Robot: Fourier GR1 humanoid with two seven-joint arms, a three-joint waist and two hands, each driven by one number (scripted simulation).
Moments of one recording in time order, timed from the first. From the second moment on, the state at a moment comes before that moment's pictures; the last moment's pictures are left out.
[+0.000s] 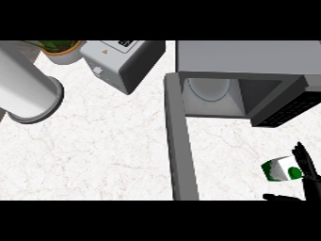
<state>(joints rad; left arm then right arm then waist) 0.72 0.04 0.40 -2.35 0.54 -0.52 -0.02 -0.07 -0.27 -0.39 -0.64 0.21 0.13 -0.97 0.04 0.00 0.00</state>
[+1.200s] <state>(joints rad) 0.78 0.06 0.42 -2.33 0.62 -0.57 -0.06 -0.32 -0.22 -0.34 -0.38 0.20 0.16 -1.03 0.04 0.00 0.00</state>
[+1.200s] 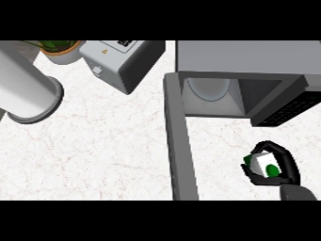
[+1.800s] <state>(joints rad) 0.81 0.09 0.46 -2.32 0.69 -0.58 -0.05 -0.51 -0.11 -0.31 -0.36 0.23 0.08 -1.00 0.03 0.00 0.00</state>
